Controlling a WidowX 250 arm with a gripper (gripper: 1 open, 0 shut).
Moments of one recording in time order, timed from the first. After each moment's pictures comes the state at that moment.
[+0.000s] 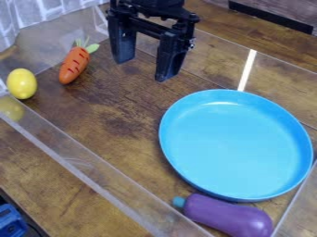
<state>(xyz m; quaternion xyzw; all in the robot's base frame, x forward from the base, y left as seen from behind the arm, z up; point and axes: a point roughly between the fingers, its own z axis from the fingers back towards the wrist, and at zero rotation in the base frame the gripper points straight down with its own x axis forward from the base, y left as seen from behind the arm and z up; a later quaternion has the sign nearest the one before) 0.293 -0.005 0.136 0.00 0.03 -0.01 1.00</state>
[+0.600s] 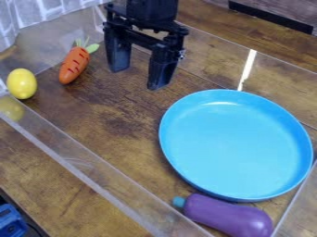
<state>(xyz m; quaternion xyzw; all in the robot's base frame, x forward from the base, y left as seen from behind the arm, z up) 0.296 0.006 0.116 -0.01 0.05 -0.01 1.00</state>
